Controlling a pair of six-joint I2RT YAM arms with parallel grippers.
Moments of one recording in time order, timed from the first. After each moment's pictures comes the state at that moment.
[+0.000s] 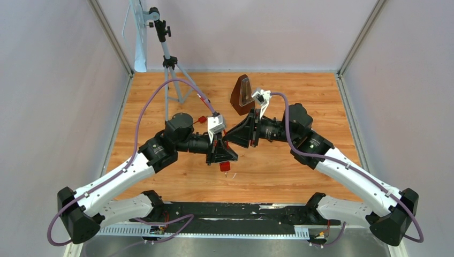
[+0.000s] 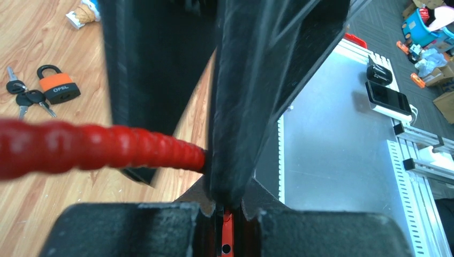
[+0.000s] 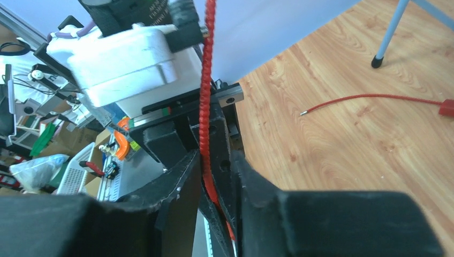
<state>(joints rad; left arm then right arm) -0.83 1.00 0.90 -0.17 0.73 -0.18 0.80 1.05 1.01 0.04 -0.57 0.54</state>
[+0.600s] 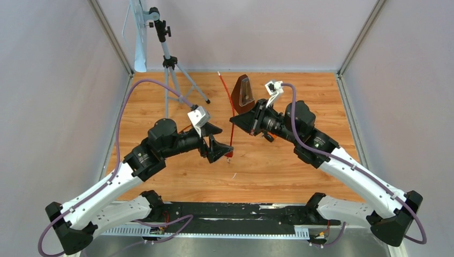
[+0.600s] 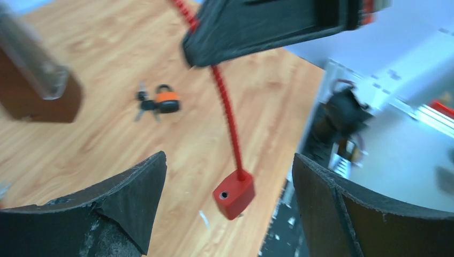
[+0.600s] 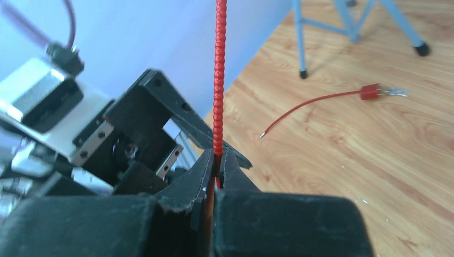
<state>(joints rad) -0.83 0.85 0.88 -0.17 0.40 -0.20 0.81 1.04 1.05 -0.05 -0.27 0.65</state>
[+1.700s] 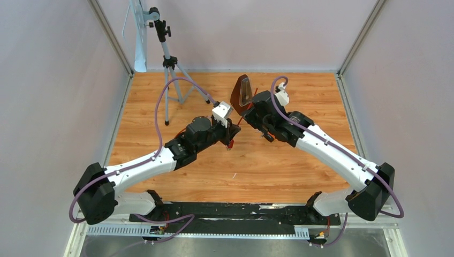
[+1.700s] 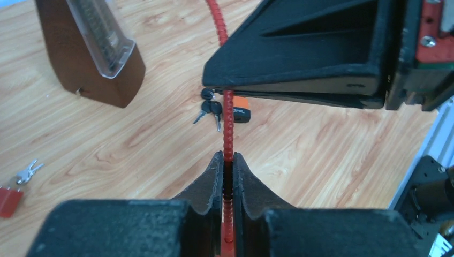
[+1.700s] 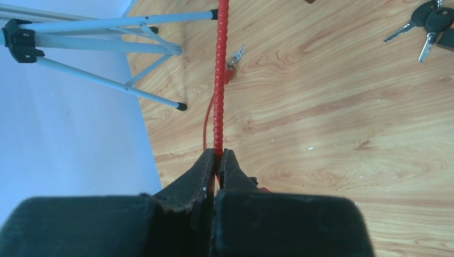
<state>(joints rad) -0.88 1.23 0.80 0.23 -0.04 -0.23 0.81 1.35 1.32 -0.61 0.36 1.28</state>
